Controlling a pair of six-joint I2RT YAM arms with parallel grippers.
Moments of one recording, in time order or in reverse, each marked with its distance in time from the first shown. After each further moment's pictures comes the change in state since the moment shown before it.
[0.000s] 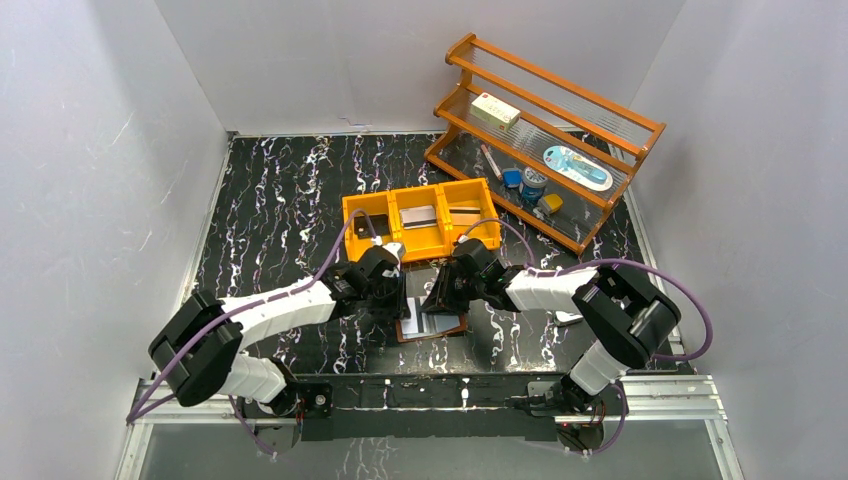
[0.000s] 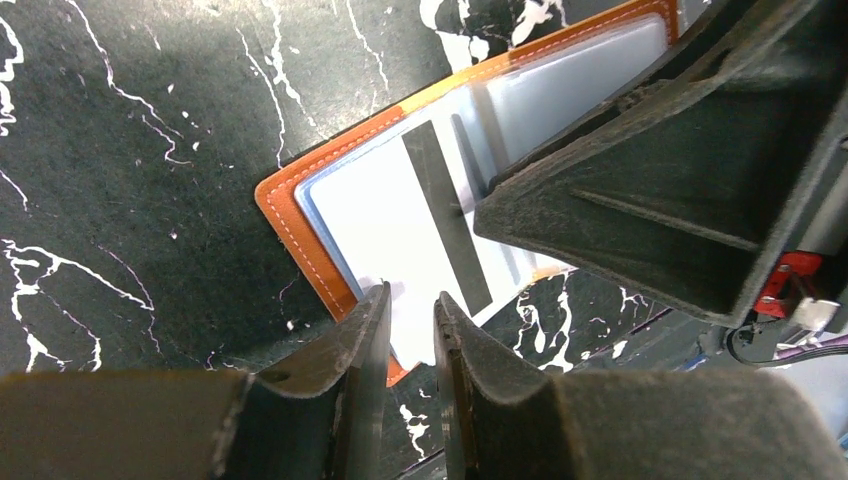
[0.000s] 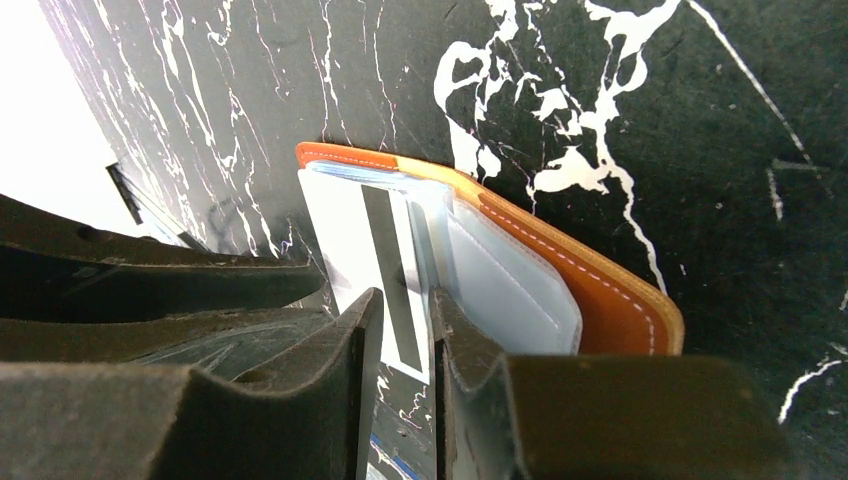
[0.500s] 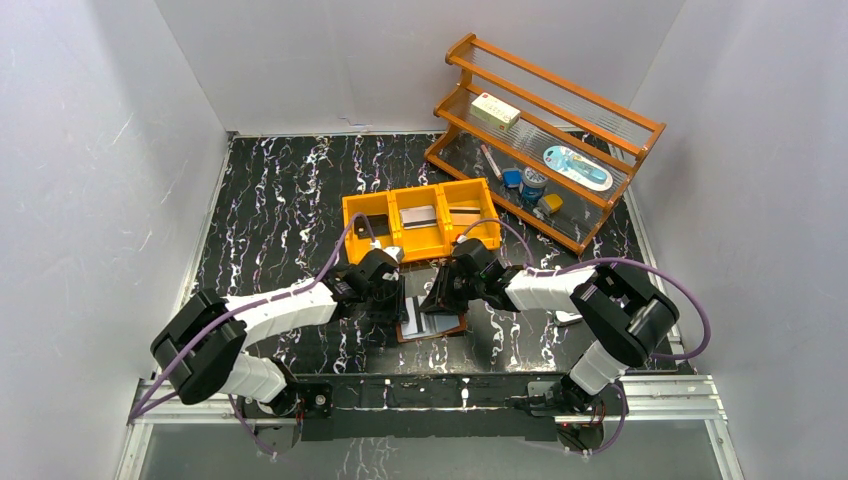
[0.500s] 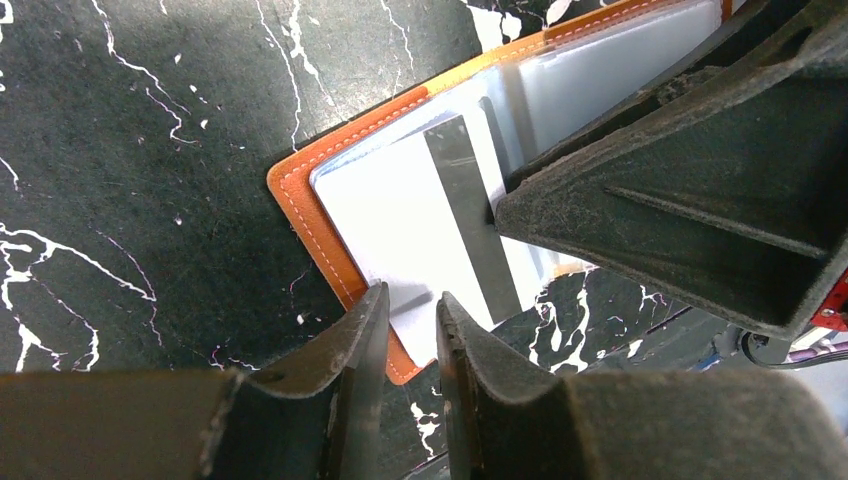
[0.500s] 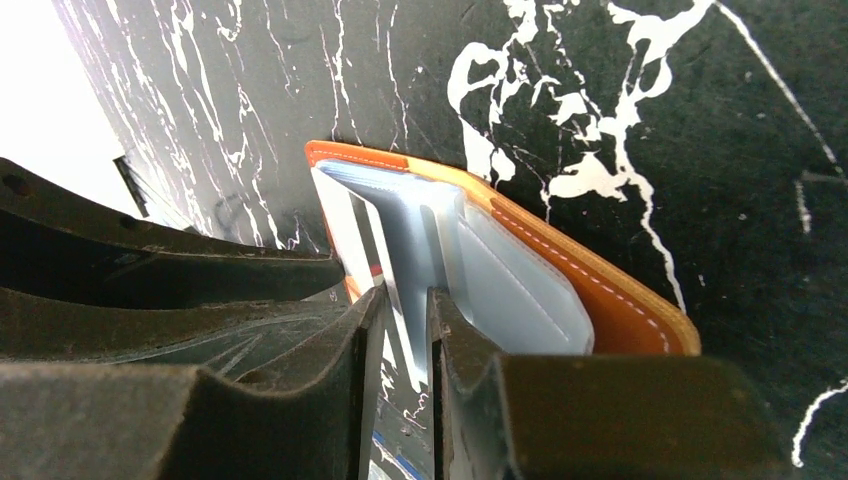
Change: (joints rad) left arm 0.000 0.015 -0.024 0.003 0.002 -0.015; right arm 0.000 0.009 0.000 0.019 -0.016 0.000
